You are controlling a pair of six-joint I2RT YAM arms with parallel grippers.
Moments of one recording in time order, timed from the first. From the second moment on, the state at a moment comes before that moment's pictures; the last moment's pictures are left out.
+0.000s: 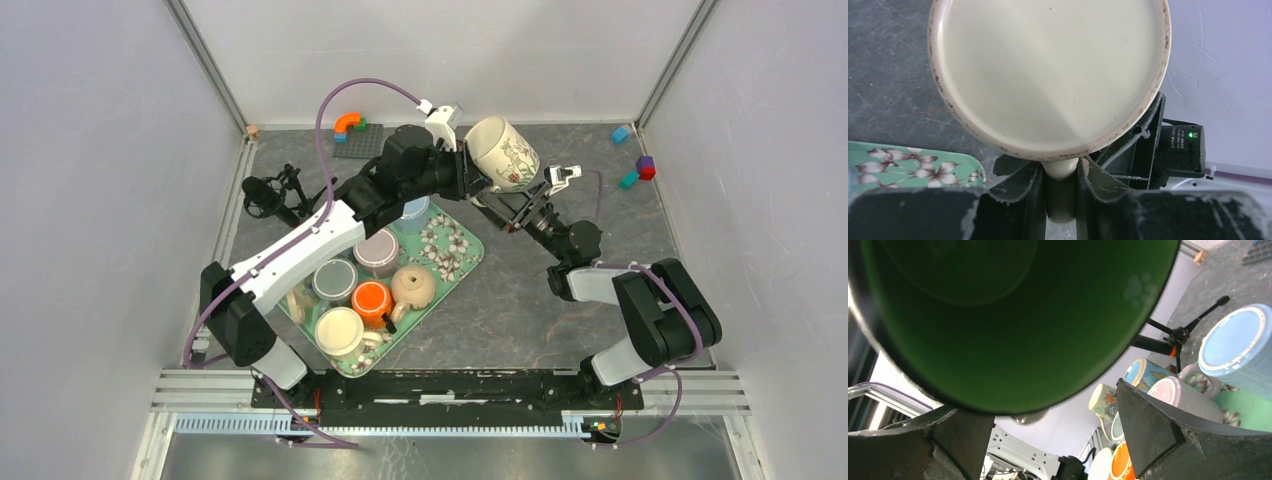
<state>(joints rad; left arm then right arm) -0.78 1.58 1.52 -0.23 0.16 -0.53 0.33 1.53 0.46 1.48 -0.54 1.43</state>
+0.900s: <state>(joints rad) -0.80 1.57 1.52 -0.10 0.29 -0.67 0.33 1.33 0.44 1.47 -0.46 1.40</state>
